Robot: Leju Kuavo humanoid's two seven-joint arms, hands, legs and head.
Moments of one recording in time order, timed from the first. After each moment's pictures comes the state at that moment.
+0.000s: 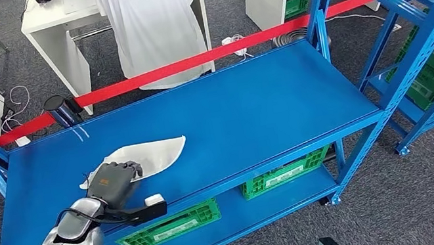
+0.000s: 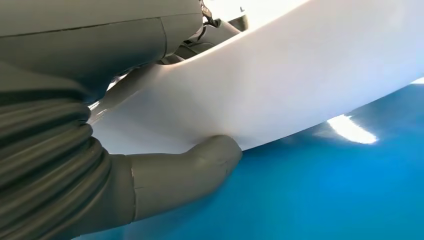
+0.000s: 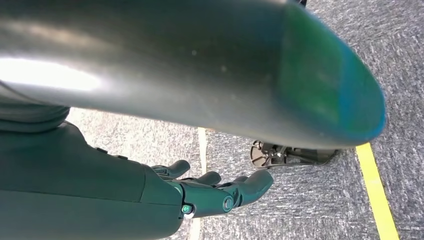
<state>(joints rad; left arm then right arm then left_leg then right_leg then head) -0.80 -0.01 -0.84 -0.34 -0.93 0.30 -0.35 -0.04 0.07 -0.72 -0.17 0.52 0.23 0.06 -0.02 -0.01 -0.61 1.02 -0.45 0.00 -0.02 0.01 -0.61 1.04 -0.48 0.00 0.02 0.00</state>
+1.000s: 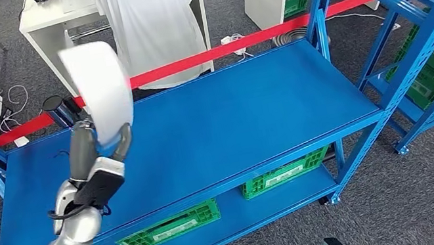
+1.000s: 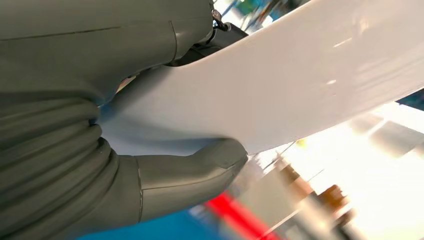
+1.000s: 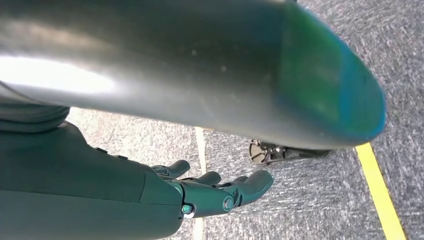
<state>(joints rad) -0.63 0.02 -0.61 -1.08 -0.22 0.26 -0.57 -0.03 0.07 -0.77 -0.17 0.53 0.21 0.05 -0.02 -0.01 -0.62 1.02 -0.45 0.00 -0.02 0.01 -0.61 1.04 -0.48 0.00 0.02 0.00</state>
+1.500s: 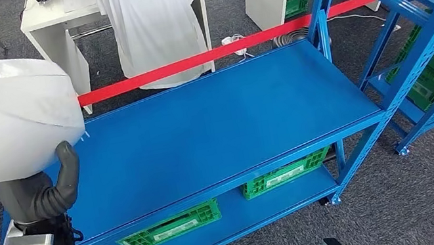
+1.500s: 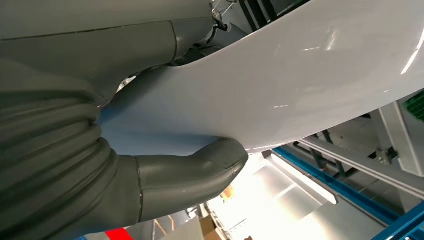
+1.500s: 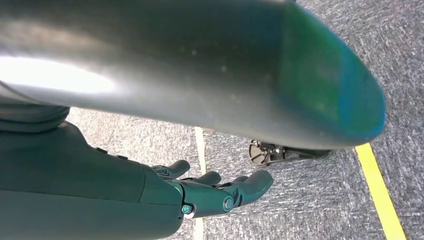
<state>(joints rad) -0.44 0.10 -0.53 -1.58 -0.16 0.31 -0.61 -0.03 0.08 -0.79 -0.17 0.55 0.21 0.05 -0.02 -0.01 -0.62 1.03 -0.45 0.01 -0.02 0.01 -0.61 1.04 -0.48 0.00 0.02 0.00</state>
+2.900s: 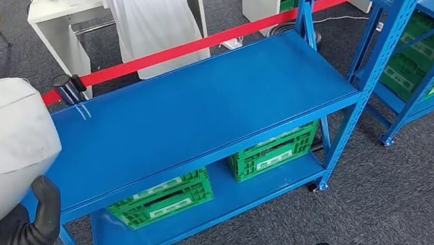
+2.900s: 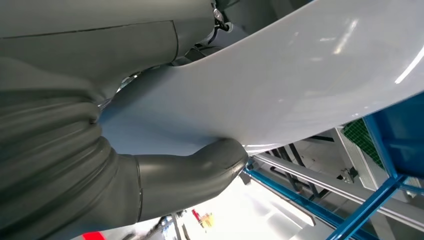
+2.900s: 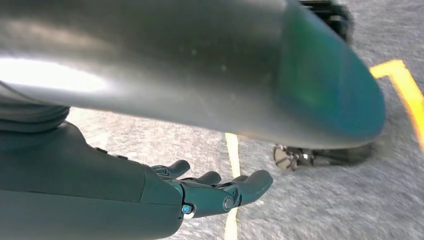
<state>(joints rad) -0.32 0.16 -0.50 -1.79 -0.29 0.34 -0.61 -0.03 0.09 -0.79 -0.17 0.60 0.22 0.07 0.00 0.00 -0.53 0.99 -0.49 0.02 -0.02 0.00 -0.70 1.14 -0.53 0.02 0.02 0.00</state>
